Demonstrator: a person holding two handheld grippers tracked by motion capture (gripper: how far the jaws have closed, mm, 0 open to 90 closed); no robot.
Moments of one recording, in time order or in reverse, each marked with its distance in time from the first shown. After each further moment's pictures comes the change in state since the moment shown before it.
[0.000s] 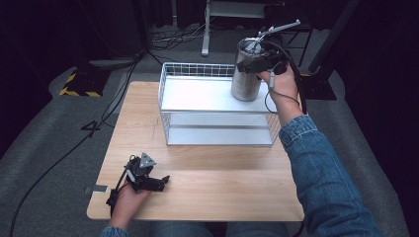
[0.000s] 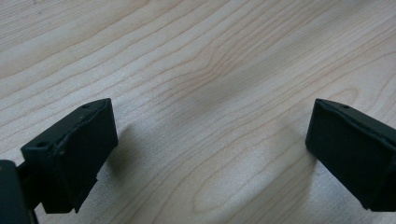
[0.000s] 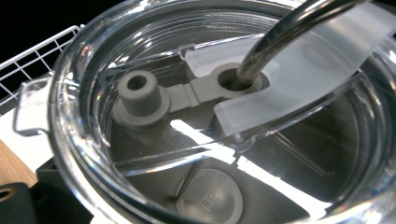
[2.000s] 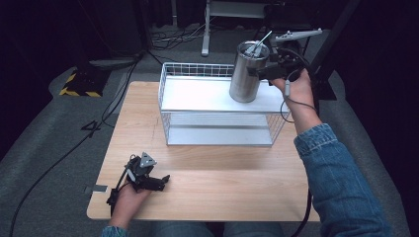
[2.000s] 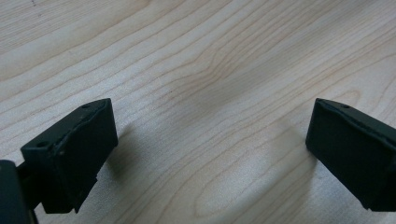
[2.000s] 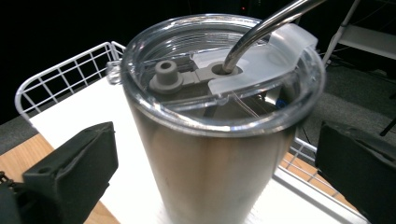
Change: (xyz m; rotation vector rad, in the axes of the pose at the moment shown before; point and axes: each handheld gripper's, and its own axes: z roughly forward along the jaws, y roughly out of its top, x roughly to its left) left arm 0.000 0.001 0.001 0.002 0.001 0.002; right arm -0.009 -0.024 -0.034 -0.126 0.066 -0.024
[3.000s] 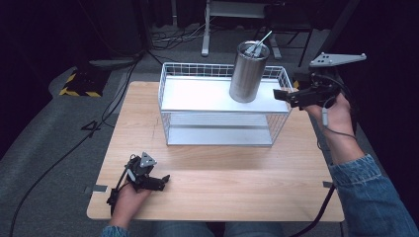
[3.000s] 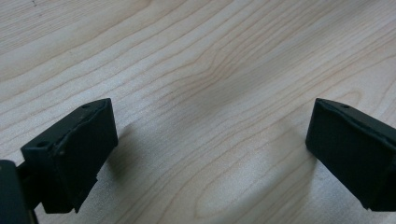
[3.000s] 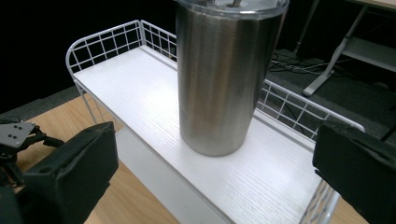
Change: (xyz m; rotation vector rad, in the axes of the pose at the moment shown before) left arm 0.000 0.001 0.001 0.002 -0.004 -0.002; right arm 0.003 -0.053 -0.081 -0.037 0.037 -0.067
